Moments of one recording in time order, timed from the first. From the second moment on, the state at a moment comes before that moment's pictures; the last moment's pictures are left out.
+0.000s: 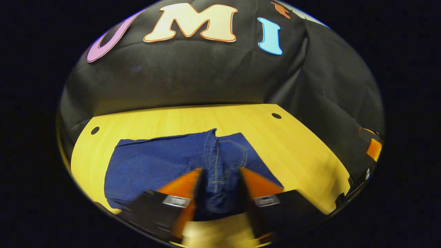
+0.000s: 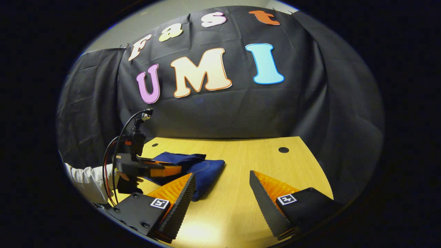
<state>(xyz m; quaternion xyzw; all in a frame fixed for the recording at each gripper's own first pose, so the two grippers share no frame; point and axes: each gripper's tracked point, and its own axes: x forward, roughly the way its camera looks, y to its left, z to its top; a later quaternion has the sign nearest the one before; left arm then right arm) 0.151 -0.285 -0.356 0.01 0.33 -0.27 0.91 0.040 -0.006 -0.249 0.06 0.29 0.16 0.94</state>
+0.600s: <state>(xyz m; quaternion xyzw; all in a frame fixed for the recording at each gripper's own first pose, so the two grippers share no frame) 0.063 -0.149 -0.122 0.01 0.08 -0.16 0.98 0.006 0.065 -0.113 0.05 0.11 0.11 0.99</state>
